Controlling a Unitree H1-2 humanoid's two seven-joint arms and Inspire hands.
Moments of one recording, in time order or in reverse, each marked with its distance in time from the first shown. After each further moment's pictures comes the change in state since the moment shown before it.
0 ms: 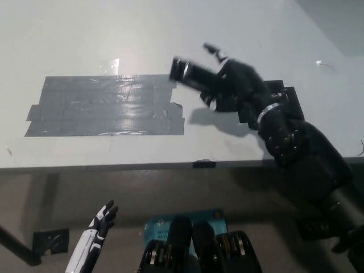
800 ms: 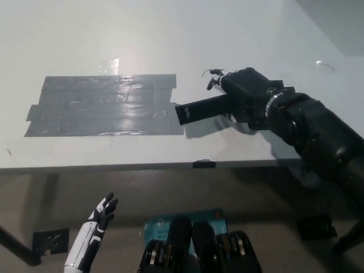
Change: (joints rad) left_arm -0.026 0.005 0.002 -0.003 -0.002 0.003 -0.001; right_arm -0.117 -0.101 0.158 0.143 -0.223 -0.092 0.149
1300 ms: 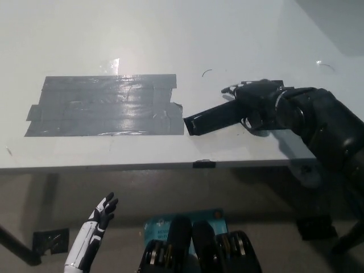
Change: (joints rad) left_arm -0.005 0.000 0.000 0.009 0.000 0.001 0.000; right_arm -0.035 -0.012 -0.002 0.029 0.018 0.102 0.302
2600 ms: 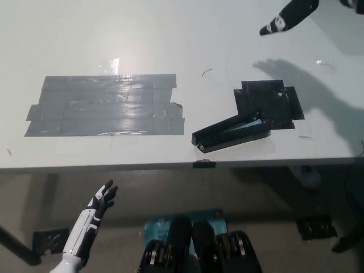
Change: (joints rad) left_arm -0.049 0.015 0.005 -0.003 -0.035 0.001 -0.019; right_arm -0.149 -0.141 -0.453 -0.511 0.181 0.223 0.327
